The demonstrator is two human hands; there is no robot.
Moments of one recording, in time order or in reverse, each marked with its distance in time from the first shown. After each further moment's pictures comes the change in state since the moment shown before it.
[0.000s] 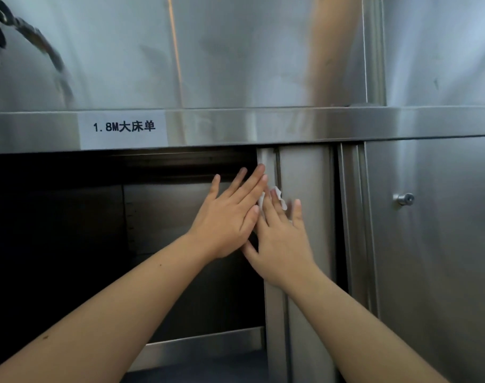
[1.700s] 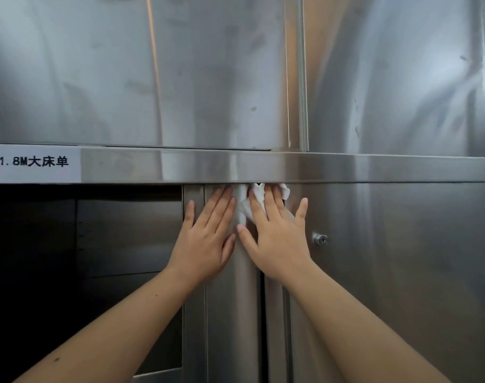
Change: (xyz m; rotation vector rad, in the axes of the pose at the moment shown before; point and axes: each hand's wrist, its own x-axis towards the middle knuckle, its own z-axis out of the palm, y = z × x) left_hand 0.061 0.065 0.047 0.212 0.451 0.002; right_hand 0.029 0.128 -0.043 -0.059 0.089 0.021
